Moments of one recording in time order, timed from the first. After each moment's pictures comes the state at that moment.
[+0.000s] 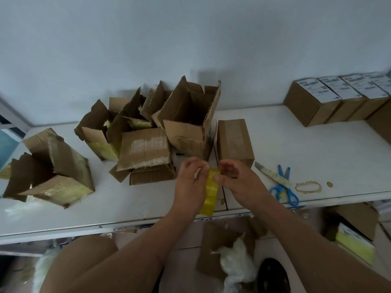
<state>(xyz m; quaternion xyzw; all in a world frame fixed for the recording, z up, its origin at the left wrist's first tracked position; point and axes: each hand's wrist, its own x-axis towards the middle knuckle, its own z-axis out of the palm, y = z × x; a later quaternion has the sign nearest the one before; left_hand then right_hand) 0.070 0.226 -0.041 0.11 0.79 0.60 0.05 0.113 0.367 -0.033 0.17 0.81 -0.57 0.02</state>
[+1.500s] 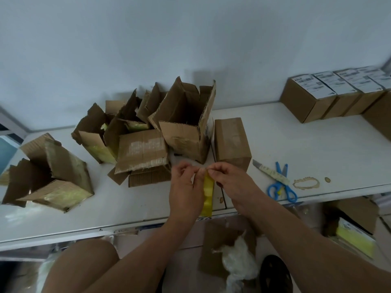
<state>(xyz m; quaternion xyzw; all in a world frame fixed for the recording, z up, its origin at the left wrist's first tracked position) 0.079 0.218 -0.048 0.11 0.86 0.49 0.01 0.111 0.345 -0.018 0.23 0.71 -0.67 0.04</state>
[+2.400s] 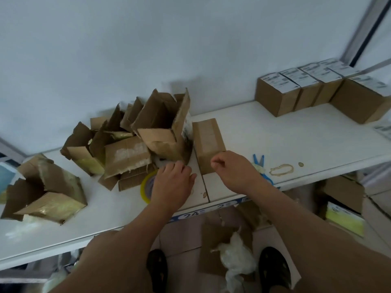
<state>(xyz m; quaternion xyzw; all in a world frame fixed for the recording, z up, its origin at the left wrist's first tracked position) 0.060 0.222 -0.049 0.40 0.90 -0.01 -0.20 0.148 0.403 0.005 0.12 0.93 -0.35 -0.02</state>
